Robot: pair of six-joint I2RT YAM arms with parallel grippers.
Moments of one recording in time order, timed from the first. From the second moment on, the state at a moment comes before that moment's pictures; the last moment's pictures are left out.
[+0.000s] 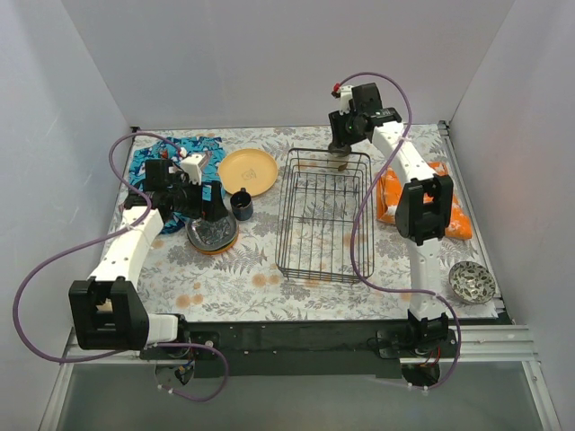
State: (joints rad) left arm -0.02 1.30 1.02 -0.55 0.50 0.10; right arm 0.29 2.27 2.21 -0.71 -0.17 -0.10
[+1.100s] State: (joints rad) left arm -0.02 1.44 1.16 -0.56 0.46 0.06; right arm 0.24 2.46 2.32 -0.64 -0.15 -0.04
